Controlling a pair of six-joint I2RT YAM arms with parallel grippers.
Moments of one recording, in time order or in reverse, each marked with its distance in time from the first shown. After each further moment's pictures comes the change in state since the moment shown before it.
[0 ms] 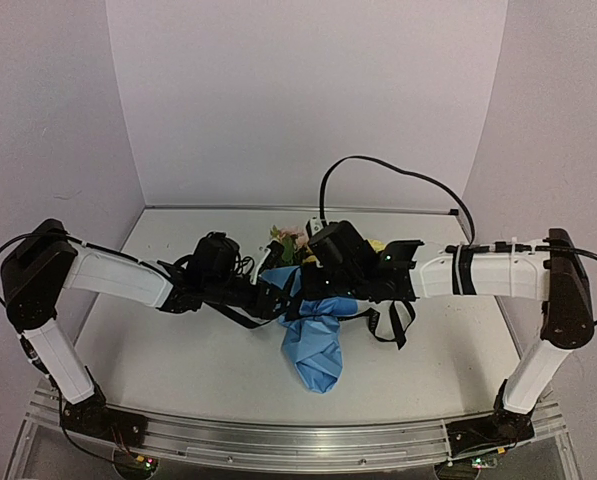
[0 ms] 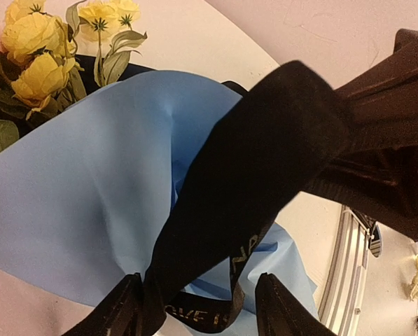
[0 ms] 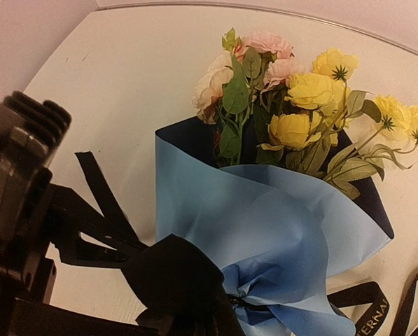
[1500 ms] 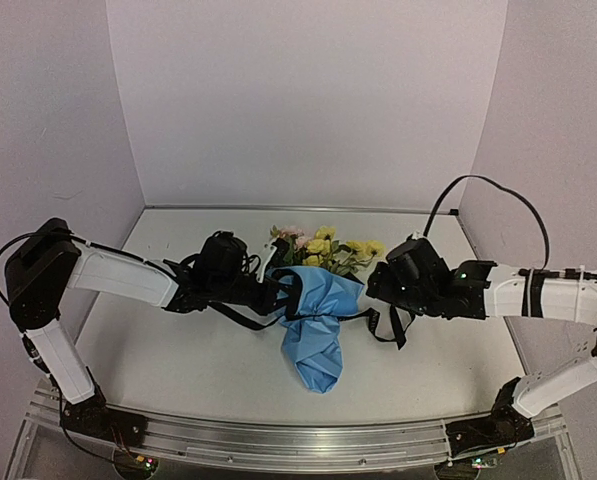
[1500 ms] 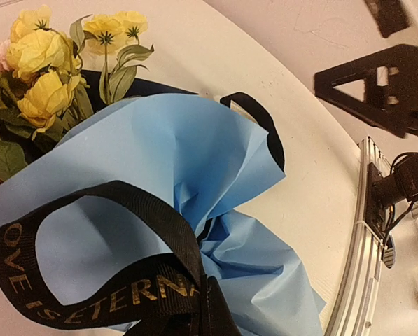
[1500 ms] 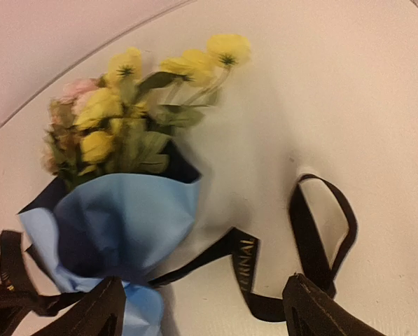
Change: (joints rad) left arm -0.032 0.024 0.038 -0.010 -0.088 0.005; right arm -0.151 -0.396 -0.425 -0.030 0.125 0.416
